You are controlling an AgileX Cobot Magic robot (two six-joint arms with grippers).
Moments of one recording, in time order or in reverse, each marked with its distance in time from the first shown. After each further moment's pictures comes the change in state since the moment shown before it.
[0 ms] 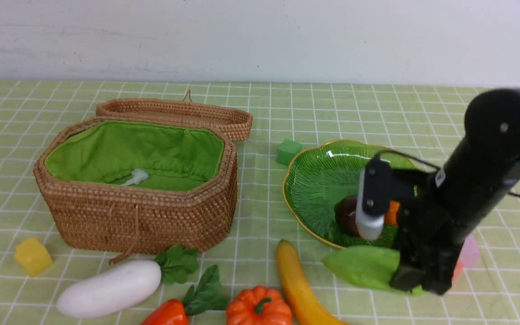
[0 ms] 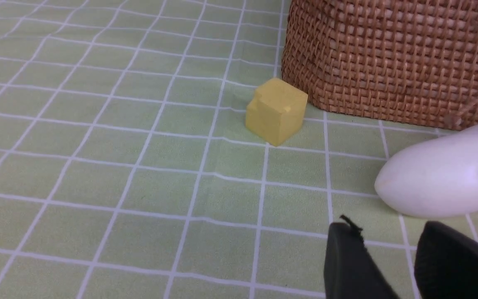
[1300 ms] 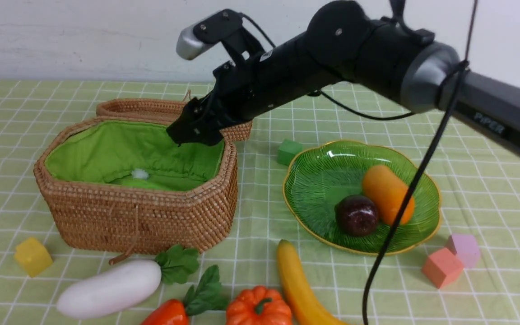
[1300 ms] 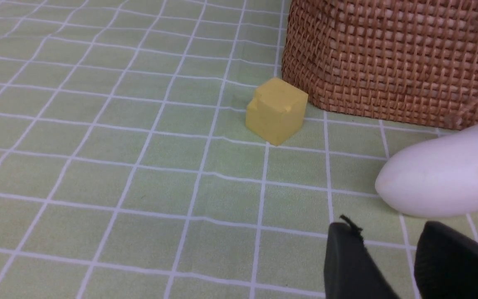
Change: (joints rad) right arm 0.152 0.473 -0.805 0.462 -0.234 0.206; left arm 0.000 0.000 0.000 0.000 0.000 0.000
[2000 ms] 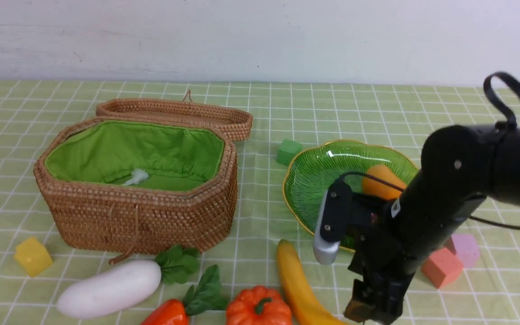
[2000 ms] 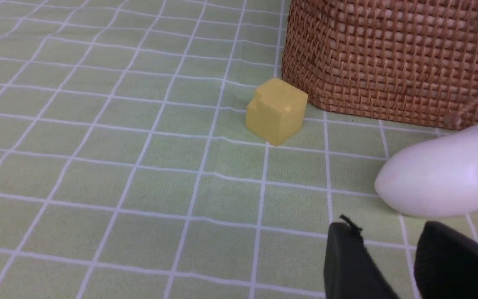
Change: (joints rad) right arm -0.052 -0.391 0.947 -0.373 -0.033 -0.176; left arm 0.000 0.000 0.000 0.000 0.000 0.000
